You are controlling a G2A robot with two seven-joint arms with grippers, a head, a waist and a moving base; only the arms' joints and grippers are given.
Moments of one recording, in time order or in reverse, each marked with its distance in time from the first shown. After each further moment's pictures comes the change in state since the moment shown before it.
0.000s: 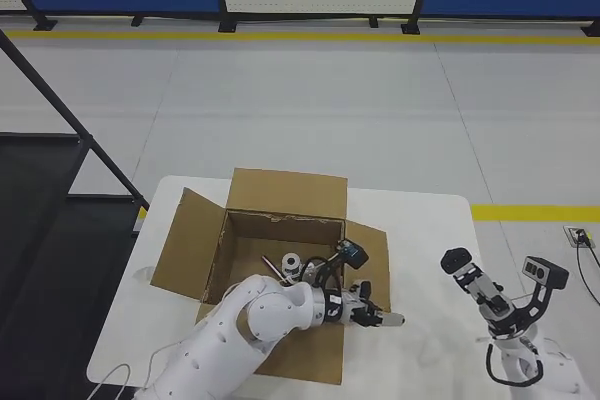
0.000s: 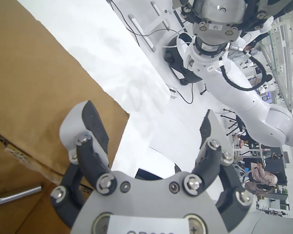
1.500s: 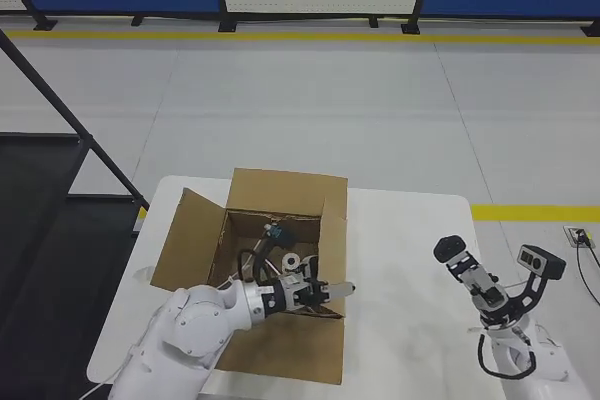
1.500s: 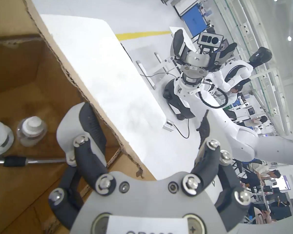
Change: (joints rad) left arm 0.242 0.116 -0.318 -0.297 -0.044 0.018 0.029; right arm 0.024 -0.024 -0.015 -0.050 0.001 -0.010 -0.030
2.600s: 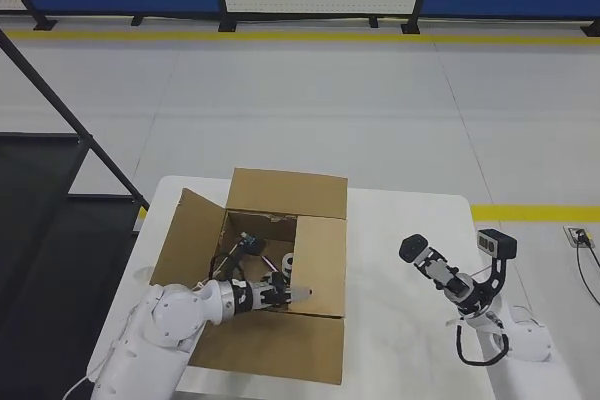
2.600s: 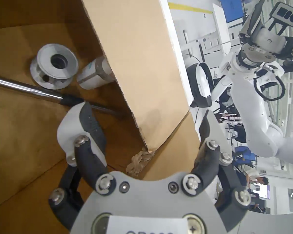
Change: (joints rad) left arm 0.012 0.017 -0.134 0.211 0.009 0.006 -0.231; right arm 0.100 -0.053 -0.045 0.017 -0.095 0.116 0.168
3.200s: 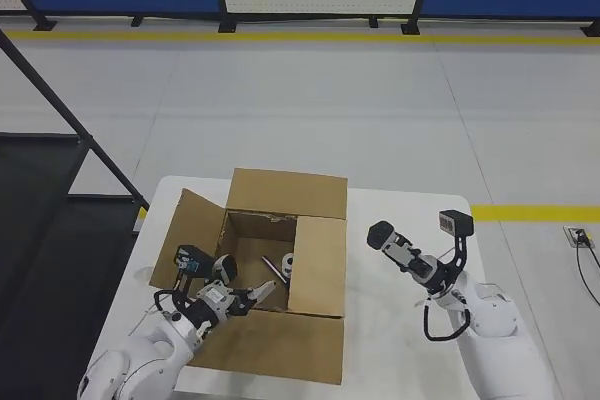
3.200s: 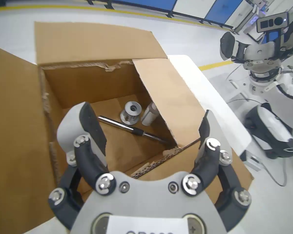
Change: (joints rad) left arm 0.375 0.028 -0.226 -0.396 0.473 -0.062 0.474; right arm 0.127 -0.067 -0.094 0.065 -0.104 0.046 -0.022
